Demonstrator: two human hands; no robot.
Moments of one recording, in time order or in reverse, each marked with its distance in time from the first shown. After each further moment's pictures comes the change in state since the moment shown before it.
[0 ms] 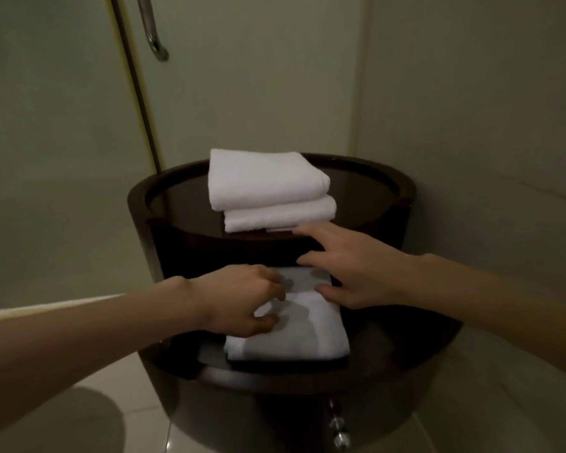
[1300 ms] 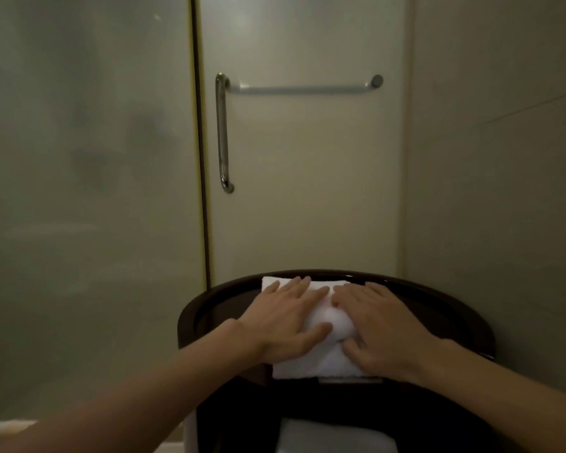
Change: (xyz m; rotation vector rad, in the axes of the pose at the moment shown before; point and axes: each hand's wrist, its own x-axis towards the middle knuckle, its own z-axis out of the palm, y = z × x) left_hand 0.050 -0.094 -0.077 0.059 0.379 -0.337; right_hand 0.095 0.065 -0.020 -0.009 0.374 0.200
